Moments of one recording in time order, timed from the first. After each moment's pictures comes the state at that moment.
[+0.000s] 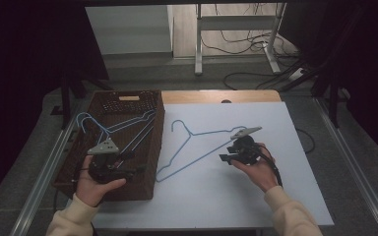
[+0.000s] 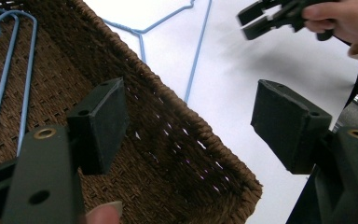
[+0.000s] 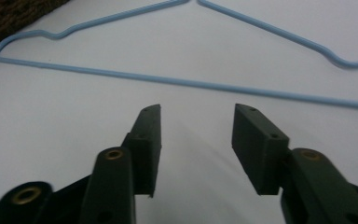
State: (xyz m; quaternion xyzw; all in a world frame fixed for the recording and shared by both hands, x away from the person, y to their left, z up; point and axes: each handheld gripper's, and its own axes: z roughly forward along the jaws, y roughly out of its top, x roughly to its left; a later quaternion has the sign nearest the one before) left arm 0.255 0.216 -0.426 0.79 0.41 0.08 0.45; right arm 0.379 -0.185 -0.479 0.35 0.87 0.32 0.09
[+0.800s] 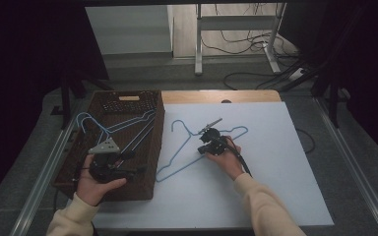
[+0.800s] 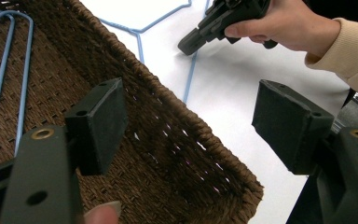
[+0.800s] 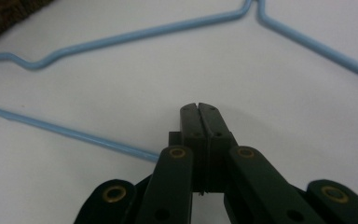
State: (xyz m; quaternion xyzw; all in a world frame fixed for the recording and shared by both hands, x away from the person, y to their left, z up) left arm 0.258 0.216 -0.428 0.79 0.40 0.07 0.45; right arm 0.422 -0.104 -0.513 0.33 0.90 0.27 0.06
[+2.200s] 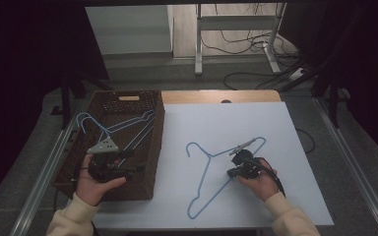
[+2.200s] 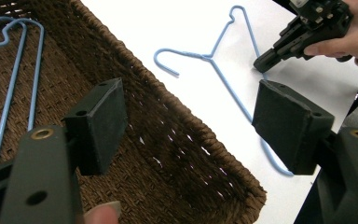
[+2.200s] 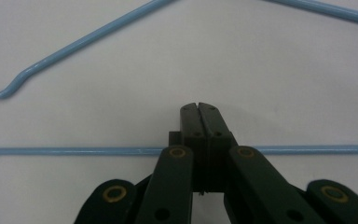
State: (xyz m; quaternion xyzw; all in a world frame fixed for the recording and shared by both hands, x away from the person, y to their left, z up) left arm 0.257 0.216 -0.425 0.79 0.41 0.09 0.45; right arm 0.347 -0.199 -0.502 0.37 0.90 0.23 0.03
